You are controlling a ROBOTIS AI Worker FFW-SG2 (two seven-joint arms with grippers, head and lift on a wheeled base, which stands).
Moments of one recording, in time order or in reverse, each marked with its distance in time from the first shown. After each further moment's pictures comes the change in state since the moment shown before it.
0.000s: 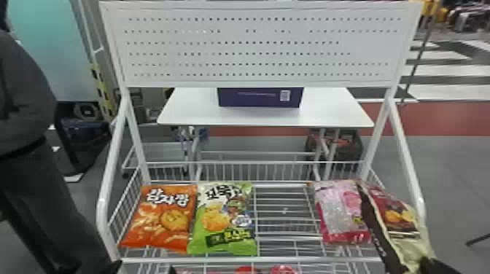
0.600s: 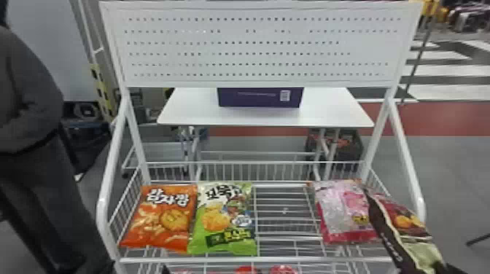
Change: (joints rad) left arm 0.013 -0.001 0.022 -0.005 0.011 -0.010 -0.001; right arm 0.021 0.008 -0.024 0.022 0.006 -0.042 0.000
